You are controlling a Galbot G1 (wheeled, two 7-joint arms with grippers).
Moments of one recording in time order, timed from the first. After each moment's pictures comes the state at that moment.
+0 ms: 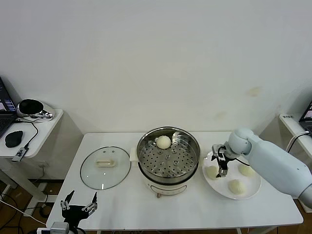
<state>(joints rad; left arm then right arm) 1.74 -1.43 -0.73 -2.16 -0.01 0.31 0.07 -0.17 0.78 -0.58 1.25 -0.27 -0.28 -1.15</state>
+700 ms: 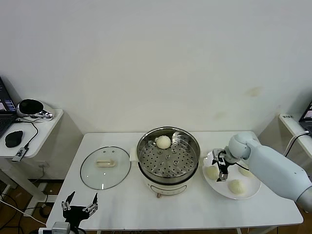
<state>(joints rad) 1.73 -1.43 -0.72 -2.14 -0.01 0.31 0.07 -0.20 0.79 -0.57 1.22 -0.27 -0.28 -1.13</state>
